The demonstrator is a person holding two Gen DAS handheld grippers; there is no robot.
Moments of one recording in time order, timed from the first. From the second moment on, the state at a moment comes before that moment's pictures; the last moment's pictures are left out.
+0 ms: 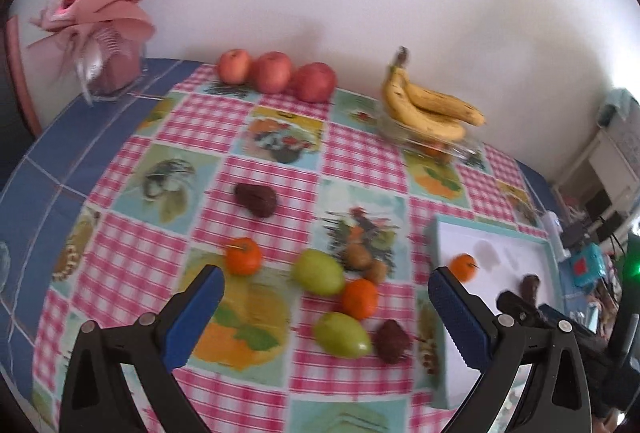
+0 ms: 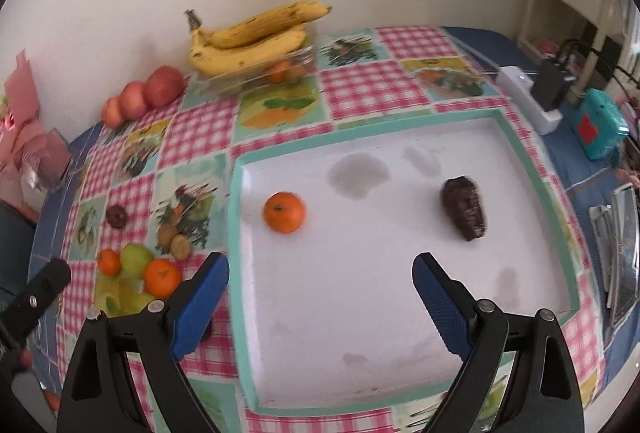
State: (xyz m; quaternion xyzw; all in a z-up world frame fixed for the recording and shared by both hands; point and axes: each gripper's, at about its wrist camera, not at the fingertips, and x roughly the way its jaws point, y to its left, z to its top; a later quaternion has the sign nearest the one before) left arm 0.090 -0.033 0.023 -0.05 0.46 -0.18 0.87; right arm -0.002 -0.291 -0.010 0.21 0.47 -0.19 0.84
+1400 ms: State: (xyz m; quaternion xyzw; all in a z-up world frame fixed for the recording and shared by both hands) left arm 0.154 -0.001 -0.044 -0.07 0.54 -0.11 0.83; right arm 0.049 -0.195 -0.047 0.16 0.55 -0.04 0.82
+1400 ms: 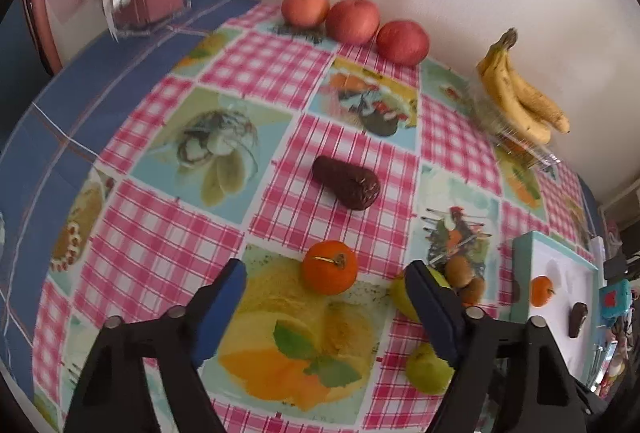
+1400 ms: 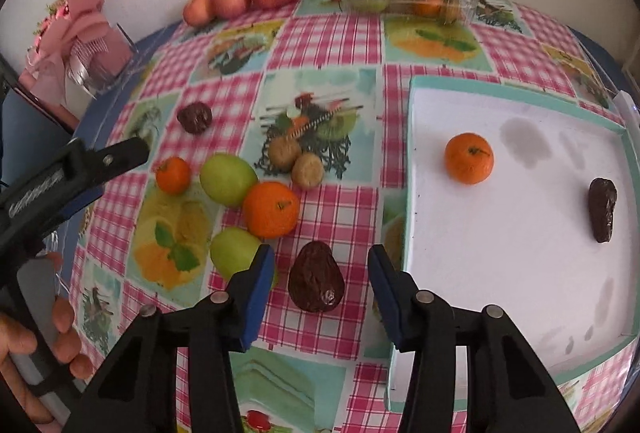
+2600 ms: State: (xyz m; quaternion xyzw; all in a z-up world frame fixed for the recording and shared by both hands) left arm 0.145 0.011 -0.003 -0.13 0.52 -0.13 0.84; right arm 0.039 -0.200 -0.016 0.18 0.52 -0.02 0.83
